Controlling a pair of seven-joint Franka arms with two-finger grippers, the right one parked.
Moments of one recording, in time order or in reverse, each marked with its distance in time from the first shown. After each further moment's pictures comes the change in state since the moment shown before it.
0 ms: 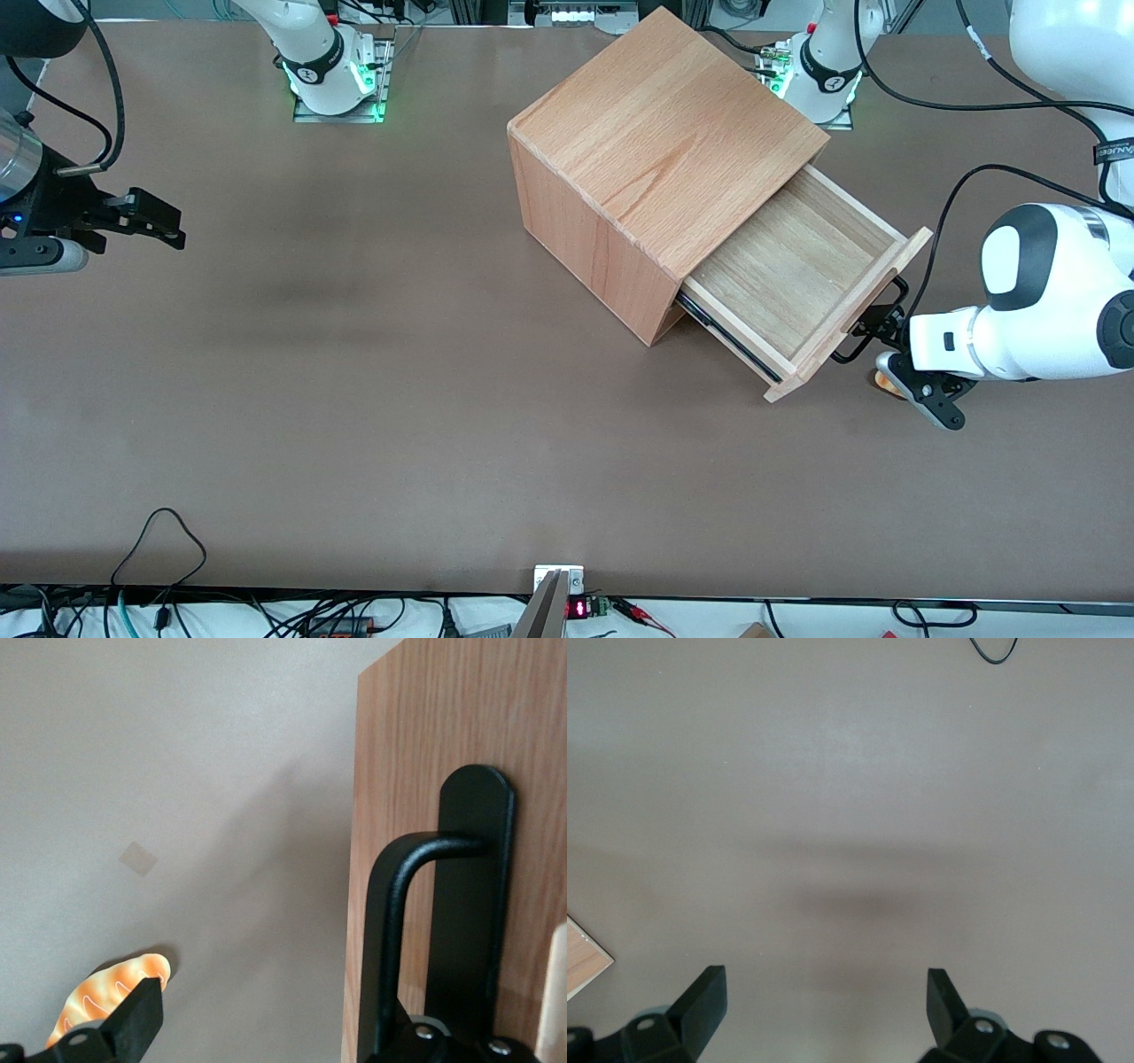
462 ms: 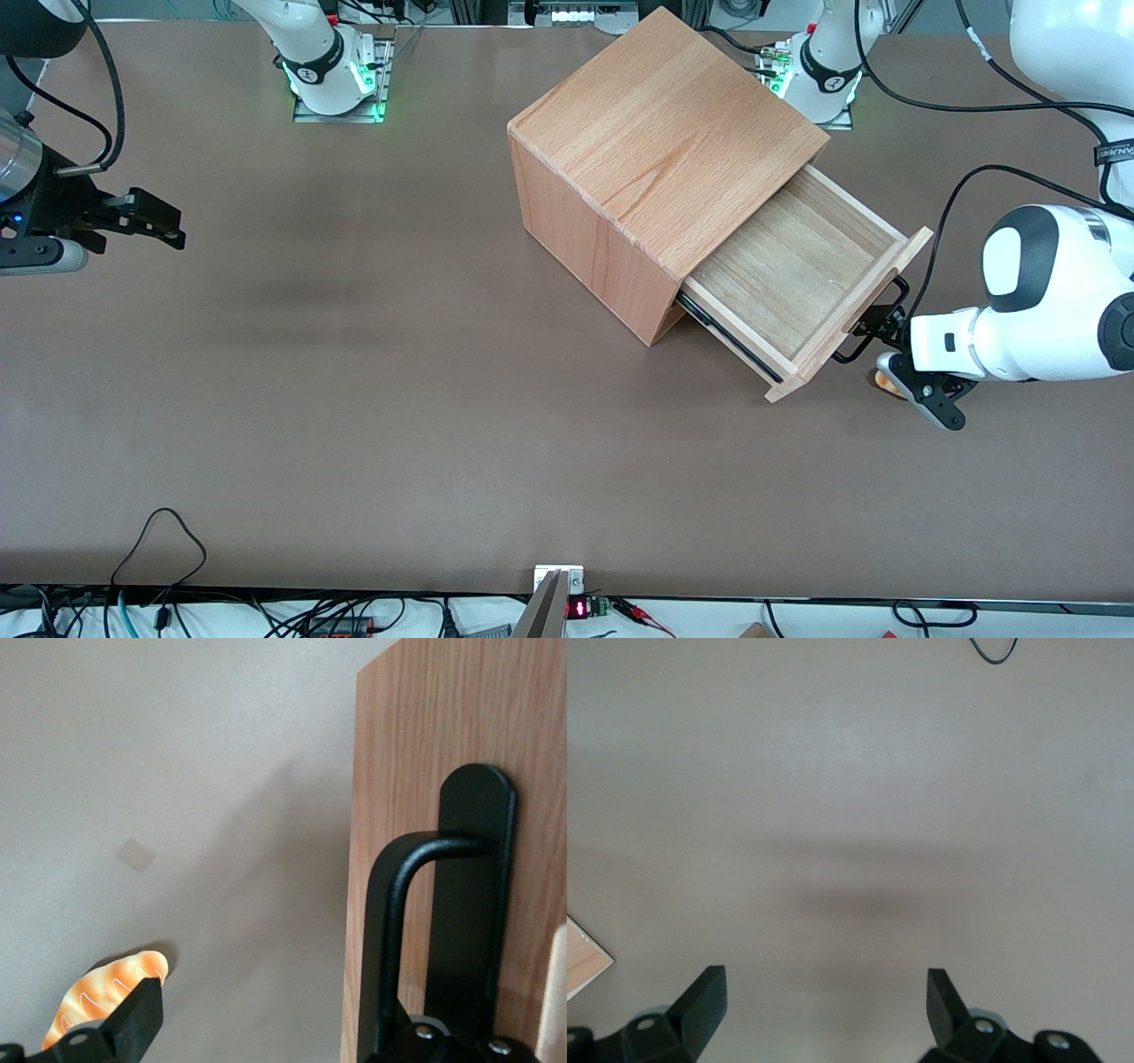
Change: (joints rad) arm 0.000 0.005 0.001 0.009 0.000 -0.016 -0.001
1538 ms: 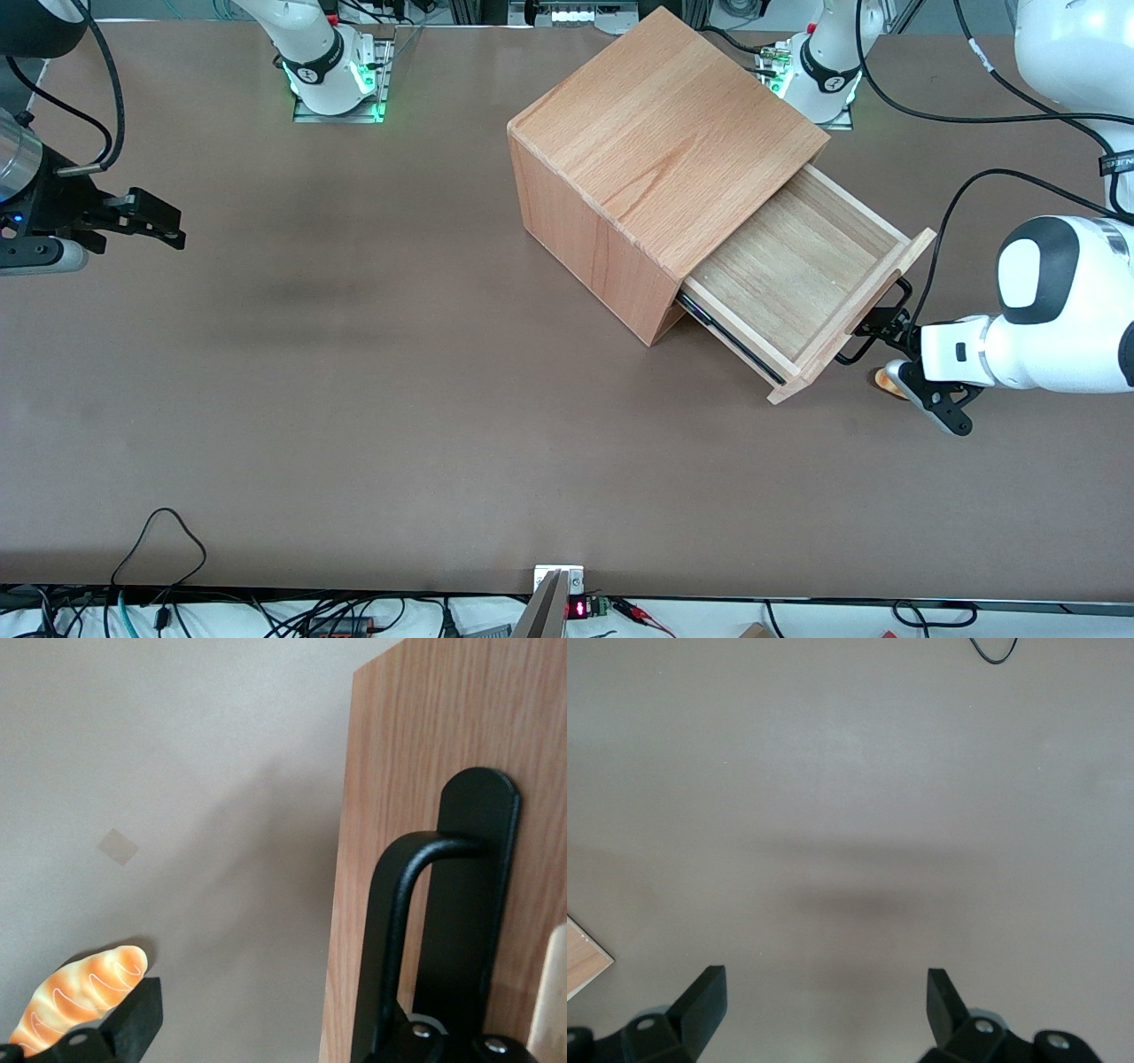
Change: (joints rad) arm 0.010 0.040 0.017 0.065 -0.057 -0.075 -0.018
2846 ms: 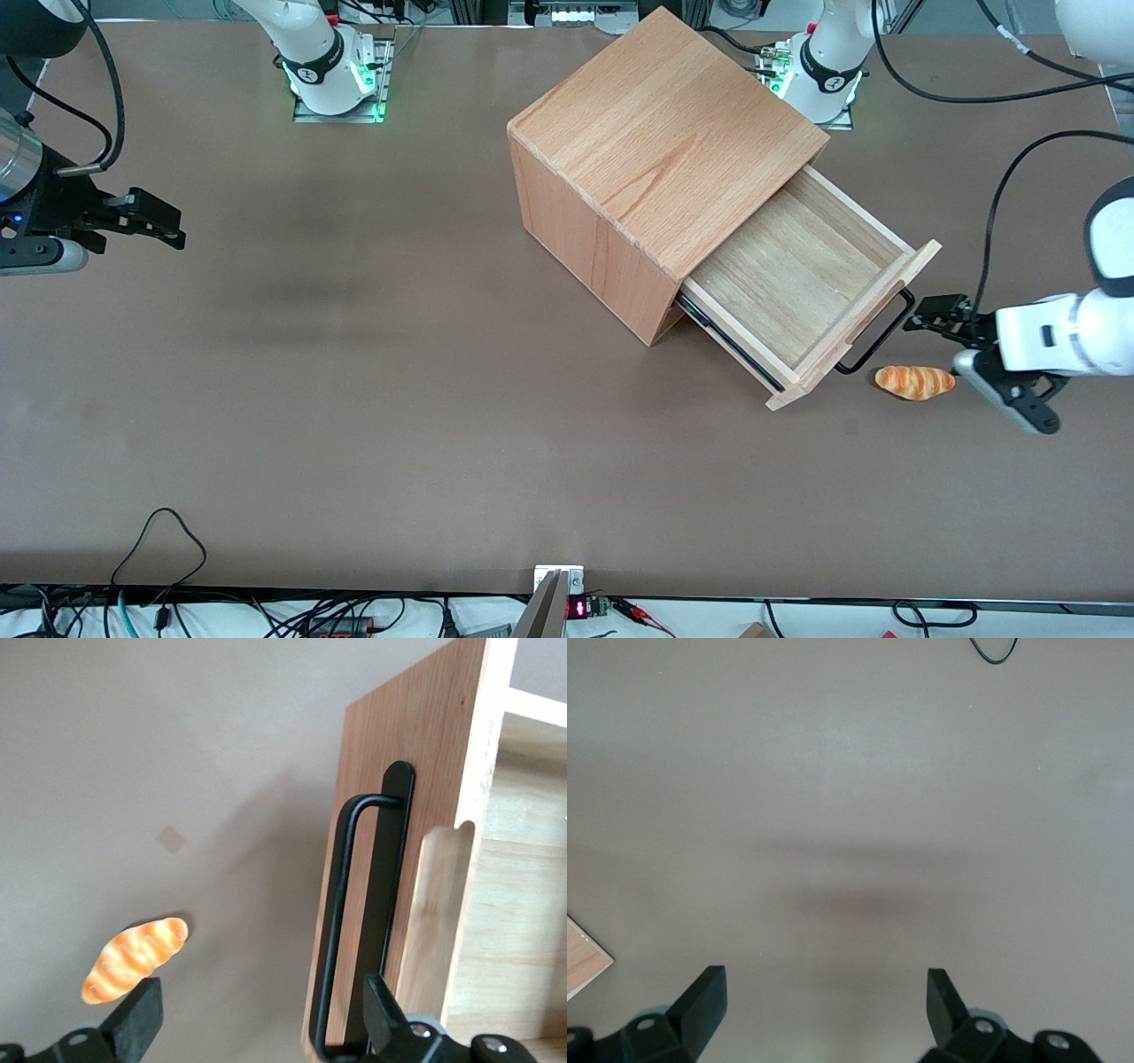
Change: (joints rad) arm 0.044 -0.040 0.017 0.169 -0.006 -0.136 -0.009
